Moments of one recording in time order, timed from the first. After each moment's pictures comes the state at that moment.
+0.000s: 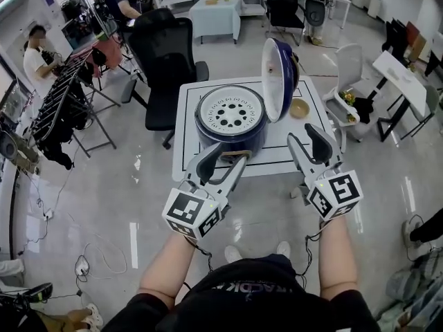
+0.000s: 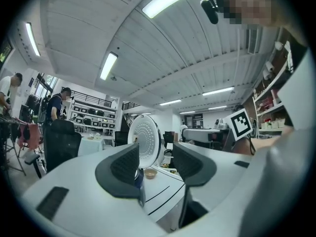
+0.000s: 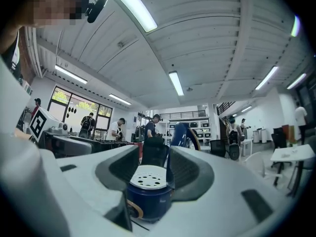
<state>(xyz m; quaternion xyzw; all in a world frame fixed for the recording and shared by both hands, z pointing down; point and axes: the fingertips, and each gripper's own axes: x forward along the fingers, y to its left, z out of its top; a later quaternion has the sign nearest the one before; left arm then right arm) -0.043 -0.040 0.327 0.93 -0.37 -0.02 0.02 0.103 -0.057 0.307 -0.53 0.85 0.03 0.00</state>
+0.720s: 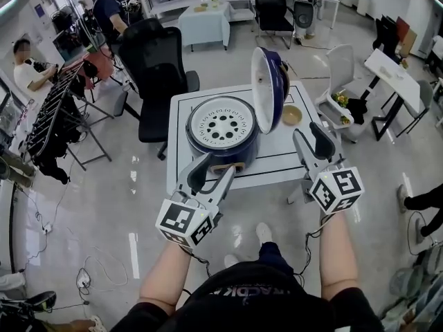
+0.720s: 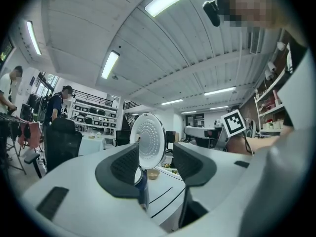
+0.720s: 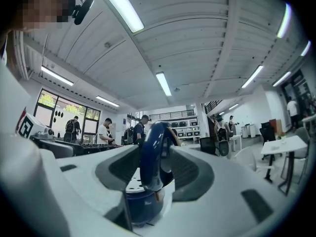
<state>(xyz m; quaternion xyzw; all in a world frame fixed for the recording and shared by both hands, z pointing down) -0.044 -0.063 0.334 0.93 -0.37 -0.02 0.03 0.154 -0.092 0.310 -0.58 0.81 0.01 0.03</state>
